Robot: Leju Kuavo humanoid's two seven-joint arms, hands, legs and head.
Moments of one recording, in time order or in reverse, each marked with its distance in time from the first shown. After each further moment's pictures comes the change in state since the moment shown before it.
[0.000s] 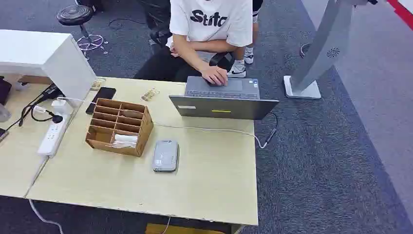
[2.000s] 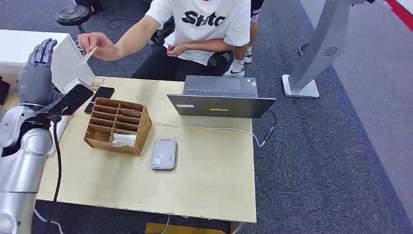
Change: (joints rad) left arm -0.808 0.356 -1.292 0.152 -0.812 -0.308 0.523; right arm 0.001 0.062 -0.044 0.008 0.190 0.071 0.116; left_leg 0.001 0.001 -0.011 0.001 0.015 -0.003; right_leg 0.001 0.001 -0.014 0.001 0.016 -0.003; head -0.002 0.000
